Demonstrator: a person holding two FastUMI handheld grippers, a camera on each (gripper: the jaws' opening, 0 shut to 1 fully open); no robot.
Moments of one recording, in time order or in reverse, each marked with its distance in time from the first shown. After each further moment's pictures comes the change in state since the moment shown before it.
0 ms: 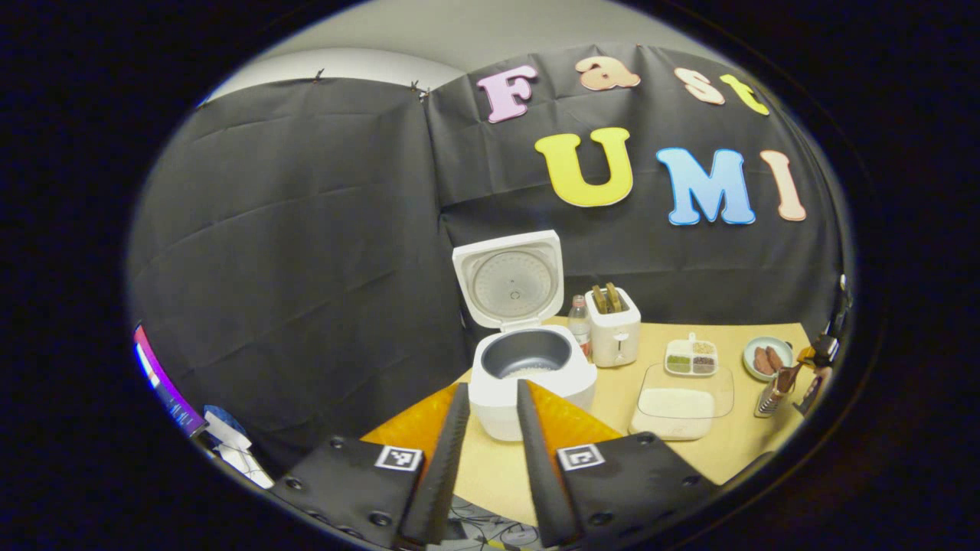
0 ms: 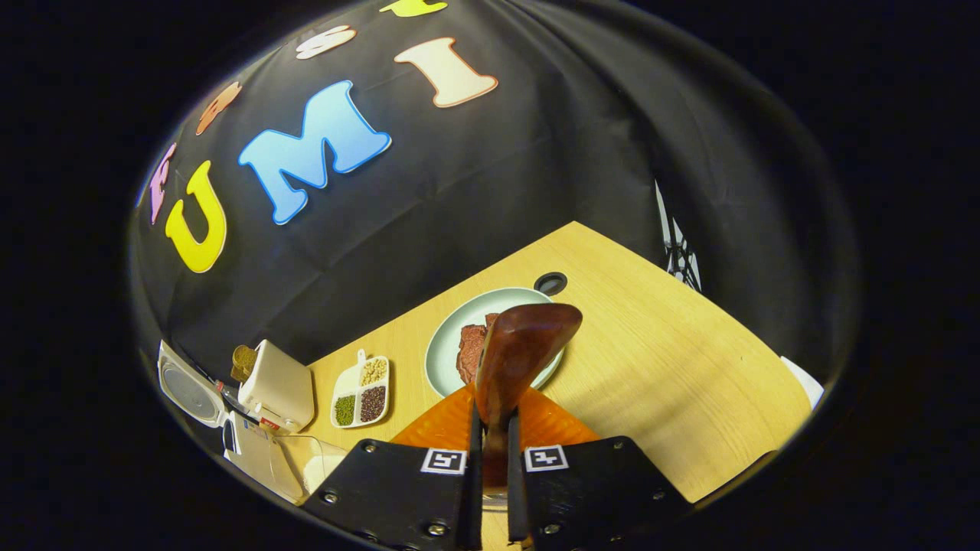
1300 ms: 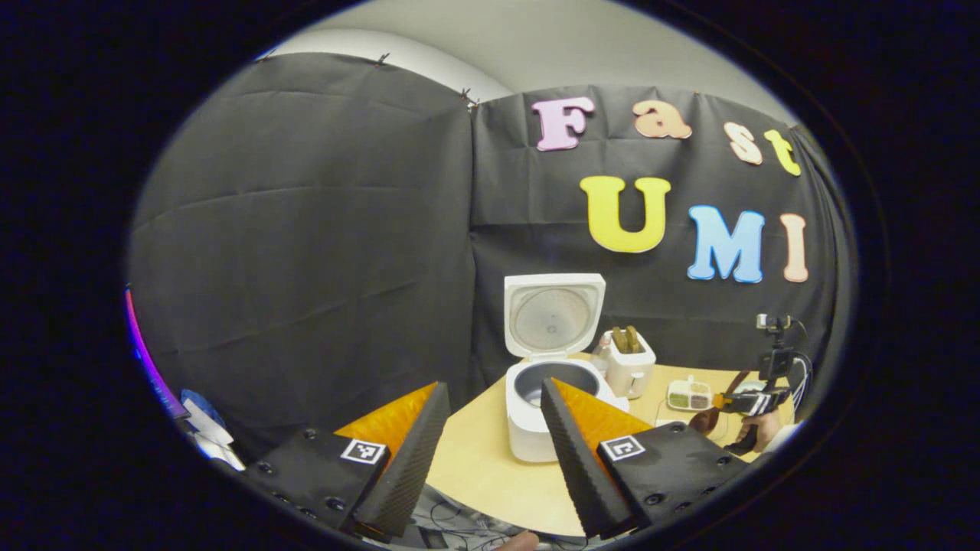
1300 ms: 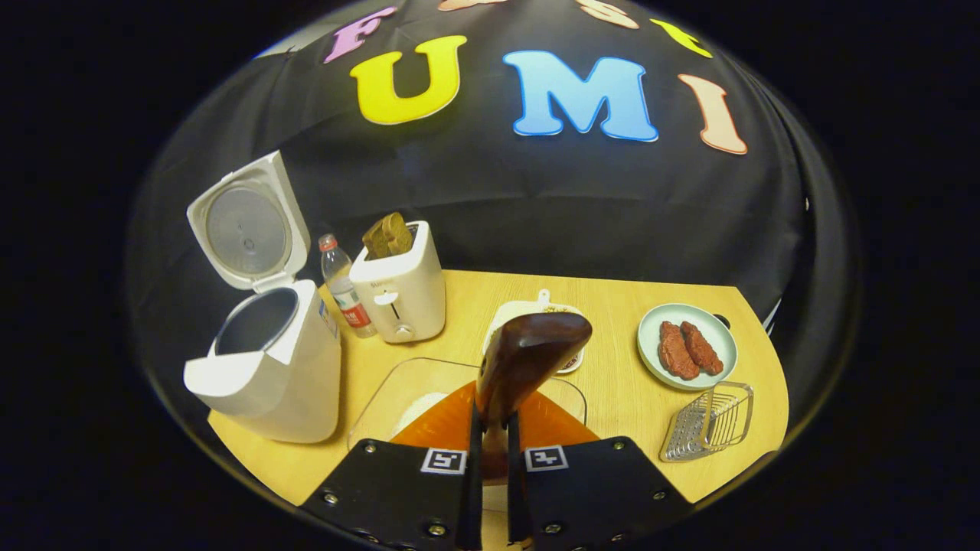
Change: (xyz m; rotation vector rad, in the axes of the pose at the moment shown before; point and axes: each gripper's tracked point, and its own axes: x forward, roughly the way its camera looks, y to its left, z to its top) left arm 0.009 0.129 0.016 -0.165 -0.061 0.009; right arm -0.032 0.253 -0.151 -0.597 0.136 0.233
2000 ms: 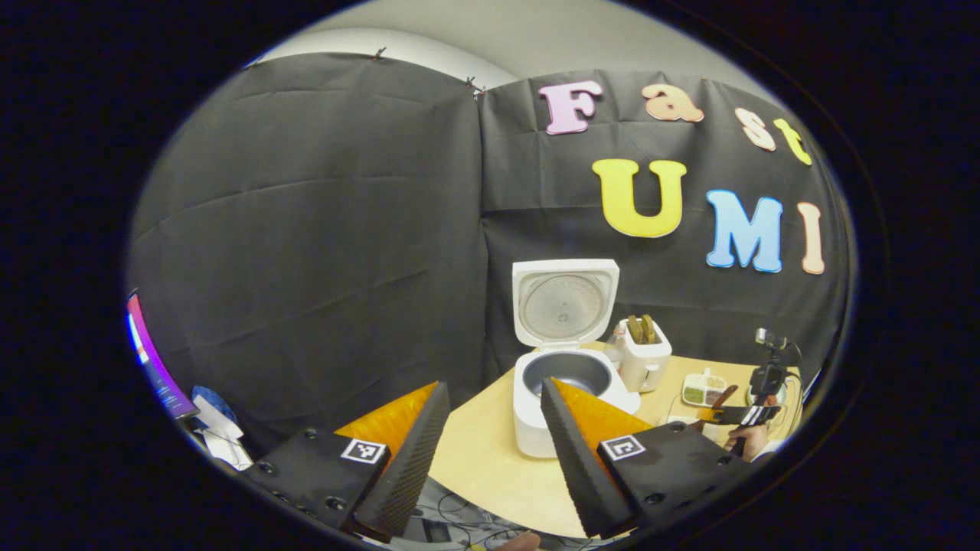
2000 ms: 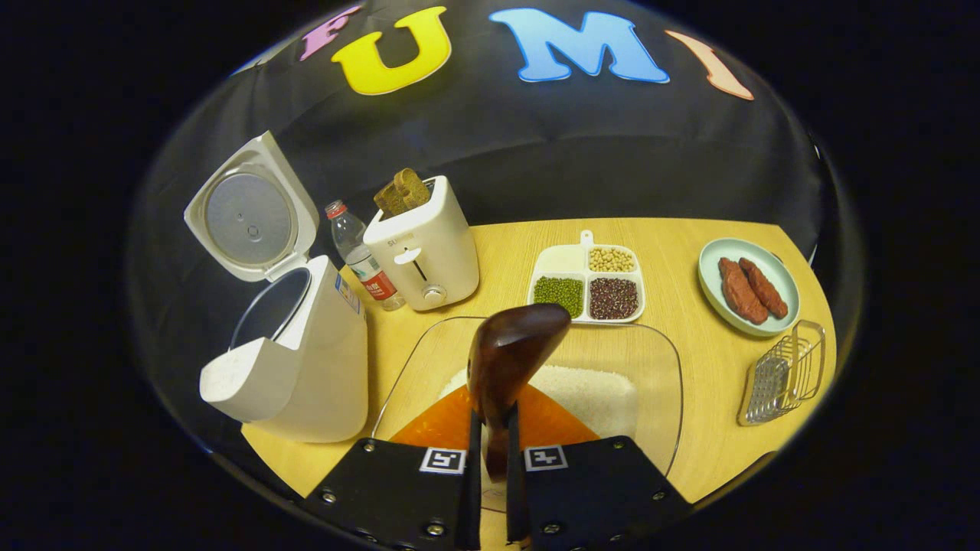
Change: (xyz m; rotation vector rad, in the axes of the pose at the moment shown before) left arm 0.004 -0.021 0.003 0.033 0.036 0.046; right arm 0.028 0.048 -0.028 0.251 0.135 0.155
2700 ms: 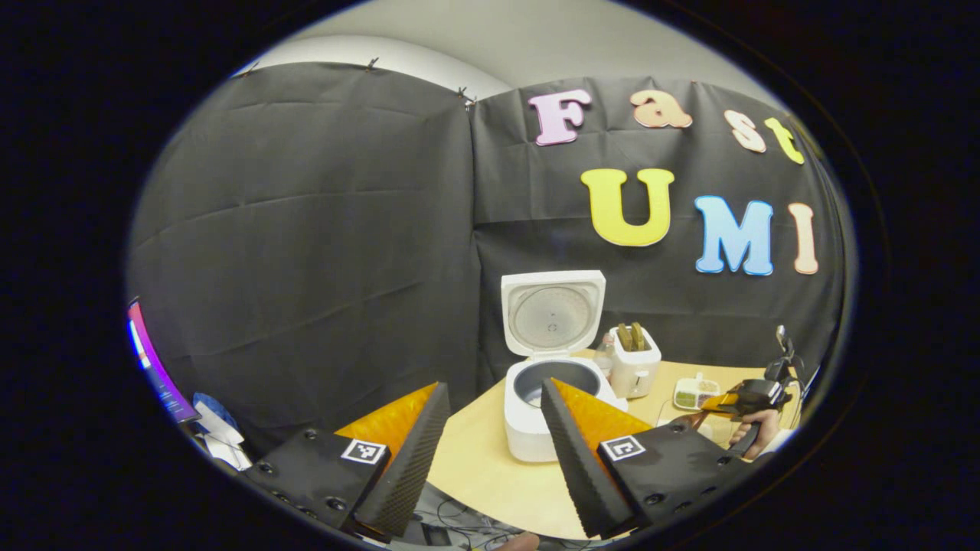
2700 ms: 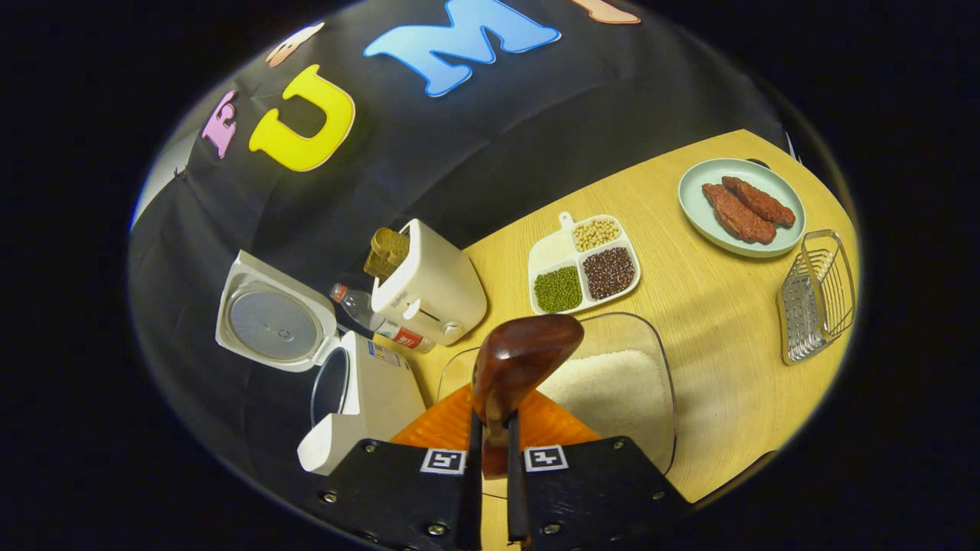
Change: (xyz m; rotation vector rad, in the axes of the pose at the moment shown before) left arm -0.021 -0.017 0.016 0.009 -0.038 -0.023; right arm -0.030 -0.007 0.042 0.345 -0.030 0.140
